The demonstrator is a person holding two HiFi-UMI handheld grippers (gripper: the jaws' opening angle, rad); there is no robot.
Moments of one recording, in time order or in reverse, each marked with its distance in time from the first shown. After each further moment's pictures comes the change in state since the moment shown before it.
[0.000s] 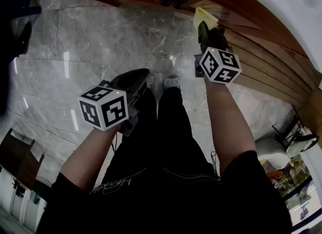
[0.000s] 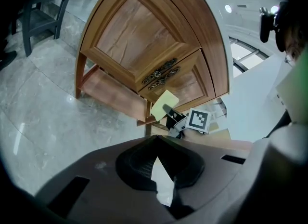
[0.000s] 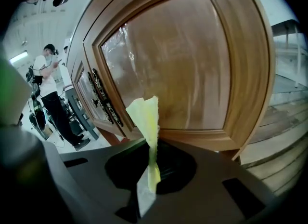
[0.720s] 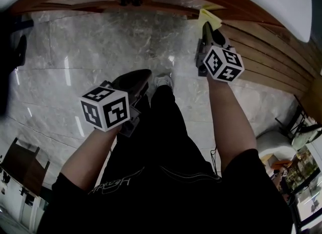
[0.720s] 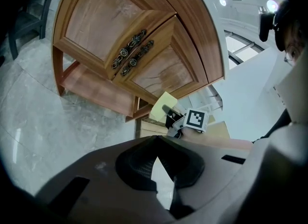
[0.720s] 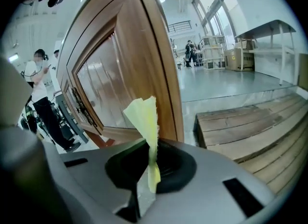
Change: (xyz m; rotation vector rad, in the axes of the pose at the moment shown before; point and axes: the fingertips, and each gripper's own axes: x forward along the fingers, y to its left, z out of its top) left arm 0.060 -0.070 -0.022 0.062 0.058 -0.038; right arm -0.058 -0.107 -0.004 0.061 -0.022 -0.101
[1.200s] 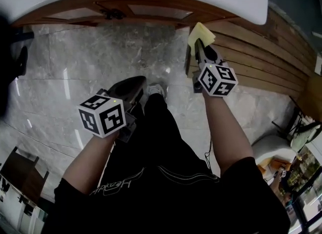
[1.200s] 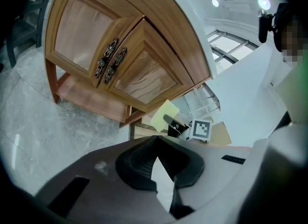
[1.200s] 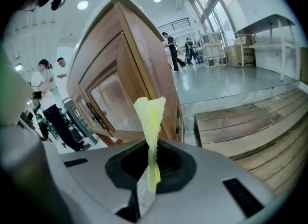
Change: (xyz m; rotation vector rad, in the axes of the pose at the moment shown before) left arm 0.002 -0.055 0.009 0.046 -0.056 0.000; right arm -0.062 -0.014 0.015 0.031 0.013 0.072
